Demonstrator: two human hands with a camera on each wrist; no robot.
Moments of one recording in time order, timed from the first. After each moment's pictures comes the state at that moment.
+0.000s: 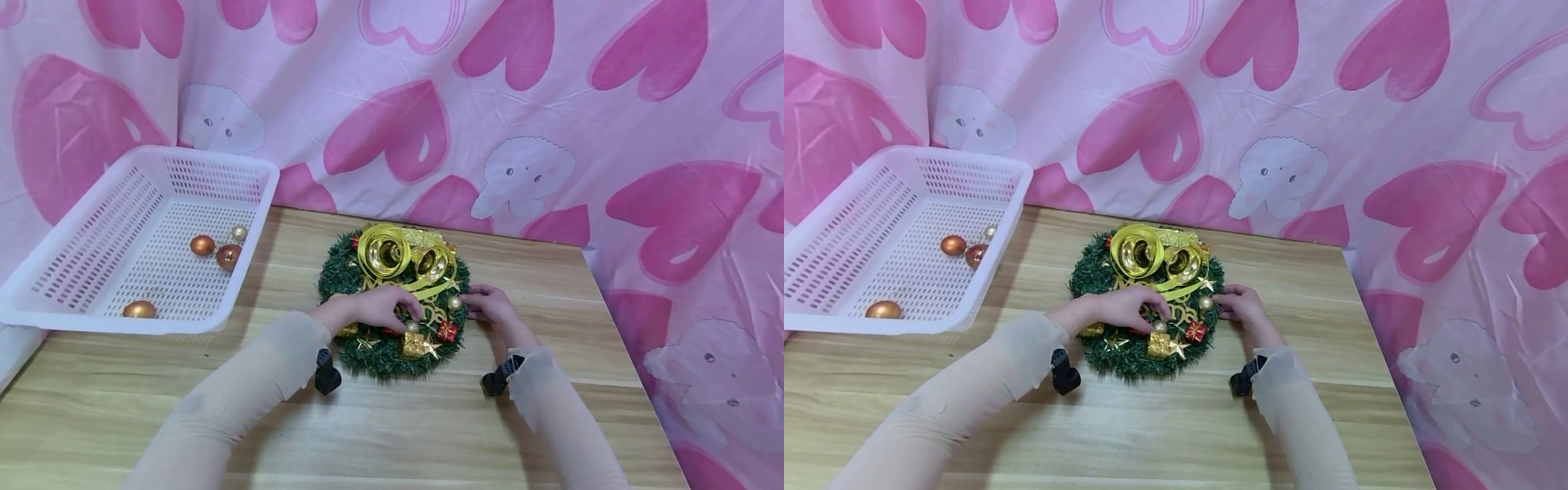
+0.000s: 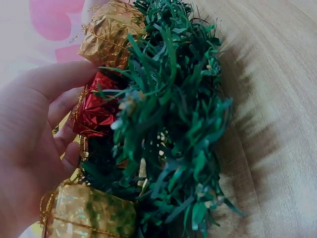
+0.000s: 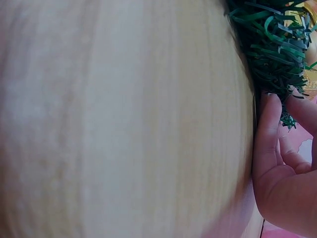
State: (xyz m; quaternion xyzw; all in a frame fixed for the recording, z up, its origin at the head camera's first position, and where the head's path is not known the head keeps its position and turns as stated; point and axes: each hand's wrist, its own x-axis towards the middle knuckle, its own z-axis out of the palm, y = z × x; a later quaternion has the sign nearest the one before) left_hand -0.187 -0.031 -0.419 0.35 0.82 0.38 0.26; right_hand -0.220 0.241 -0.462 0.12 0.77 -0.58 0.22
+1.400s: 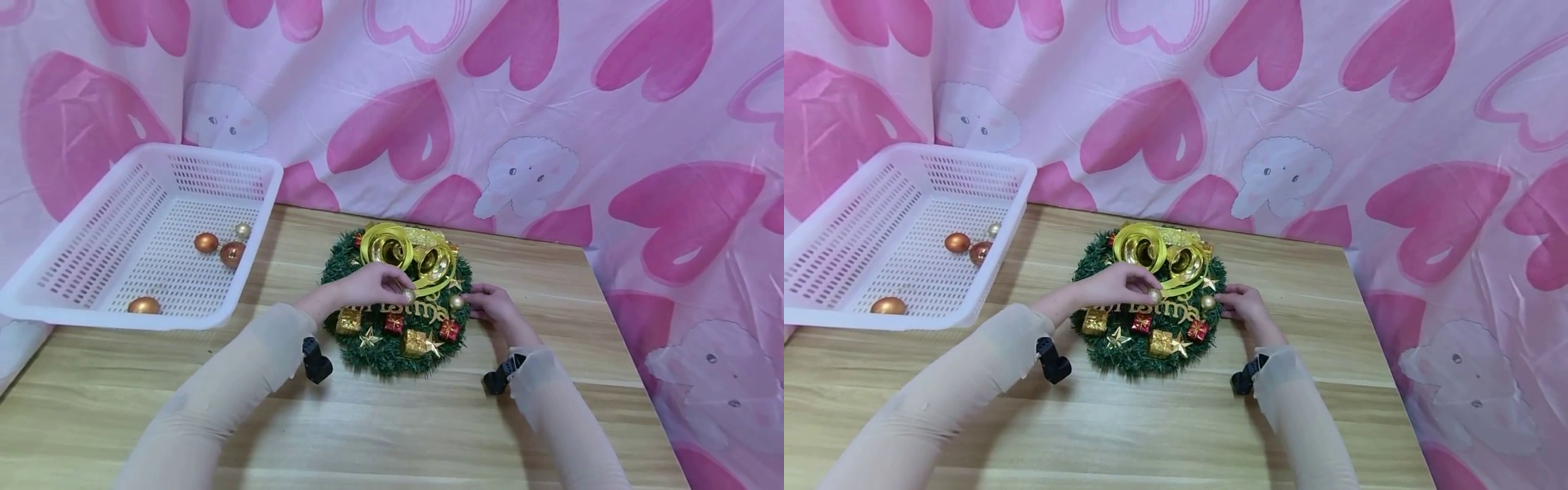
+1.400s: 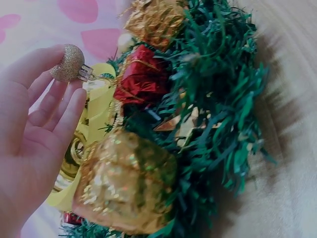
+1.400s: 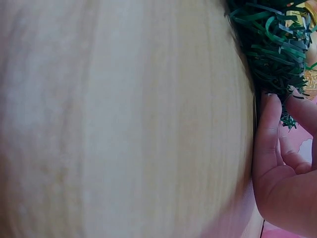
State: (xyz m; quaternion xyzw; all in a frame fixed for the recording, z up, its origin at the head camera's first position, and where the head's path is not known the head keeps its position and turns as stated) left_hand -0.196 -0.052 -0.407 0.24 0.79 0.51 0.23; right_hand -0.221 0.240 -0.459 0.13 0.77 -0.58 0.23
